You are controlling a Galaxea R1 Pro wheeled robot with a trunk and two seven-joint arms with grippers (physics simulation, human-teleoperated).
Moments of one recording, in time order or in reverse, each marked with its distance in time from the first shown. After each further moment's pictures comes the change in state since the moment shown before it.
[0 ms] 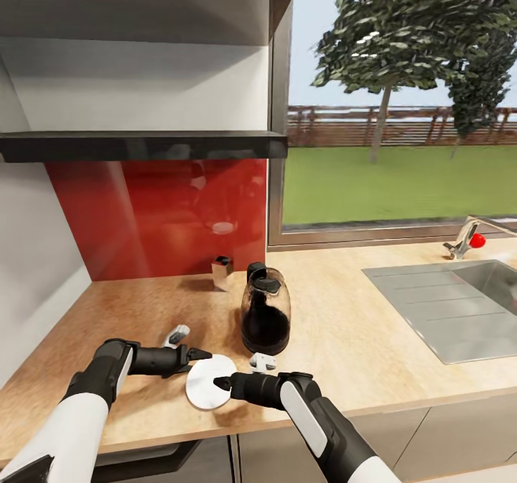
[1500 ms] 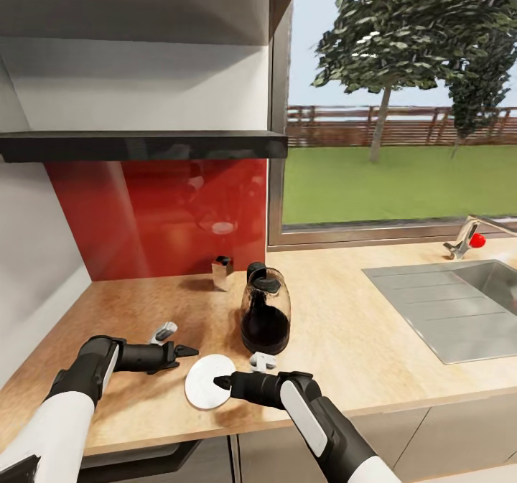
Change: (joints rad) left arm -0.003 0.055 0.000 -0.027 -0.009 -0.002 0.005; right arm 0.000 0.000 -0.001 -0.005 0.000 0.000 0.000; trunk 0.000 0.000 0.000
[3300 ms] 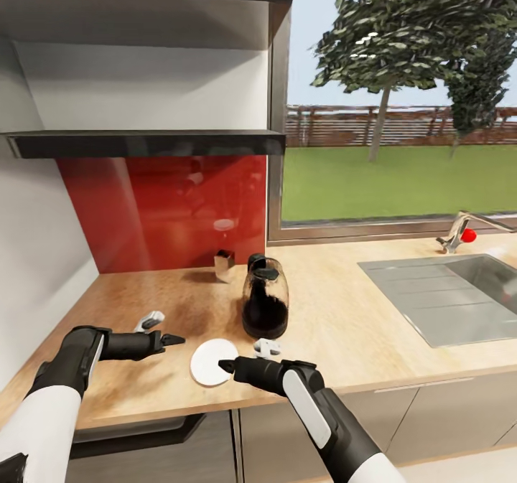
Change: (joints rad) left arm -0.015 0.049 0.000 -0.072 -0.003 -0.016 0.000; right arm 0.001 0.000 -0.030 -0.101 0.004 0.005 -0.074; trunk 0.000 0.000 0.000
